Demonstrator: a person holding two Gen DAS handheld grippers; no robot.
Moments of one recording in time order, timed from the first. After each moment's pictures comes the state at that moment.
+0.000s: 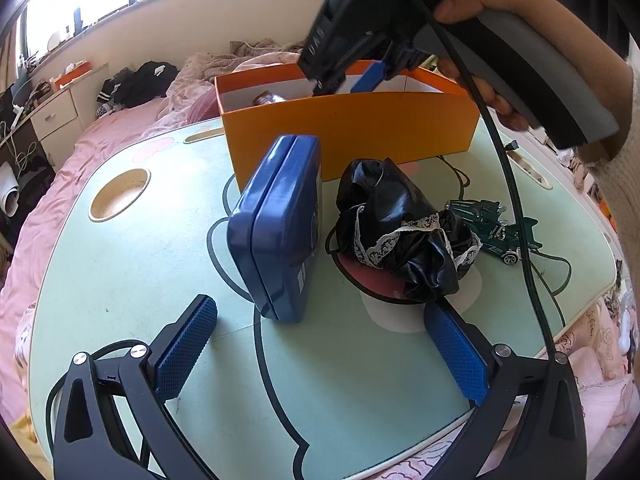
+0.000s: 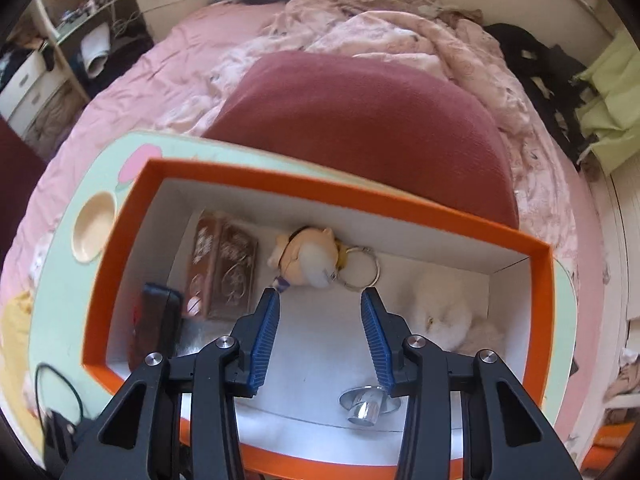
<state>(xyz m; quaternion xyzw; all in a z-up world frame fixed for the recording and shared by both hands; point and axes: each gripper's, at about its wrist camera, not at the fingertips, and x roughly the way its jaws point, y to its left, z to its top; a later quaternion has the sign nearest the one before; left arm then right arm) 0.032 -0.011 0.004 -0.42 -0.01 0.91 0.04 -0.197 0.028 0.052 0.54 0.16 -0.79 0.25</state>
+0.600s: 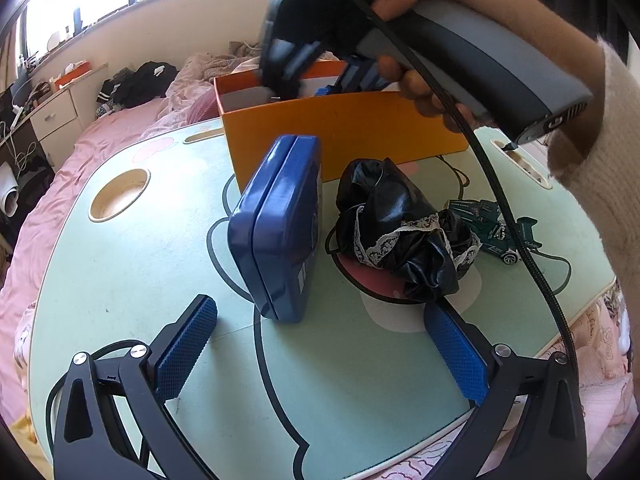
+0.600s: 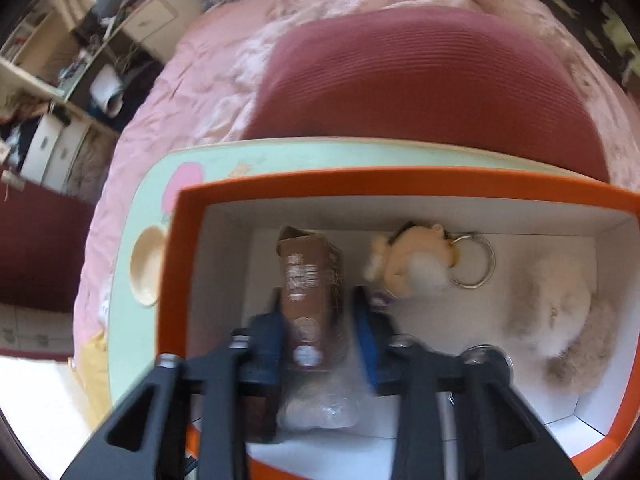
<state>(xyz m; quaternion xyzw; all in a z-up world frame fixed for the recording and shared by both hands) 0.032 -0.010 0.003 -0.42 -0.01 0.91 0.04 -0.220 0.012 0.023 0.62 0.02 -0.73 0.29</state>
